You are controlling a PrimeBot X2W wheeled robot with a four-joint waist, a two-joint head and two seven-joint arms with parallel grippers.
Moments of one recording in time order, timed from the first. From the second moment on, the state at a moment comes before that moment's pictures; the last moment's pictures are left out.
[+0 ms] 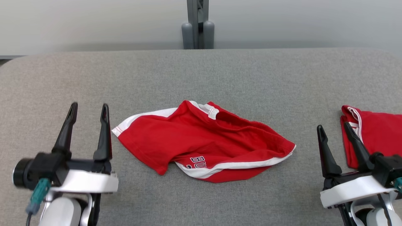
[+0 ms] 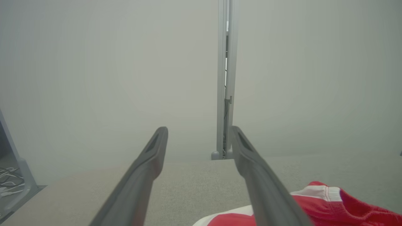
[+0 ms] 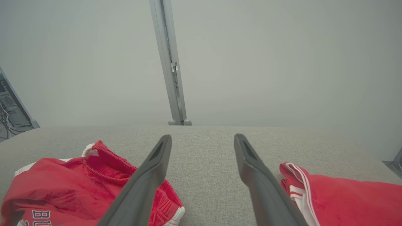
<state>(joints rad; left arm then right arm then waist) -0.17 0.24 -0.18 0.03 -0.32 0.12 -0.26 -0.07 -0.05 0.00 0.01 0.17 0.13 -0.10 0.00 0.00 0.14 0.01</state>
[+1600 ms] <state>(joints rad) -0.04 0.29 -0.36 0.04 -0.23 0.05 -0.11 0.02 -0.05 0.01 -0.05 0.16 0.13 -0.05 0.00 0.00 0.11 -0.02</state>
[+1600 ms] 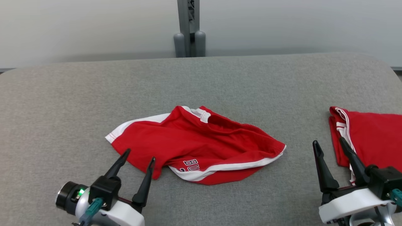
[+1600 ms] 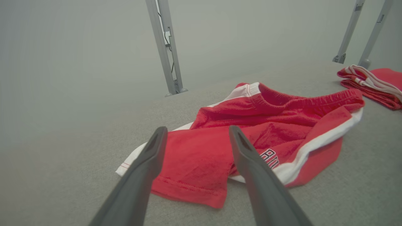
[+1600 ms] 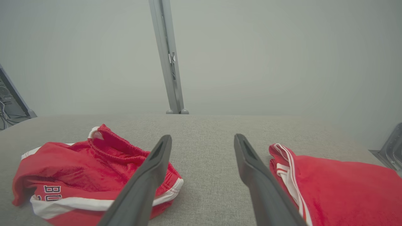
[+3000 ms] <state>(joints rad) -0.22 0.58 -0.46 -0.27 -0.05 -0.03 0.23 -0.03 -0.05 -0.05 -0.02 0.19 0.13 -0.11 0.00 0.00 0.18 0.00</state>
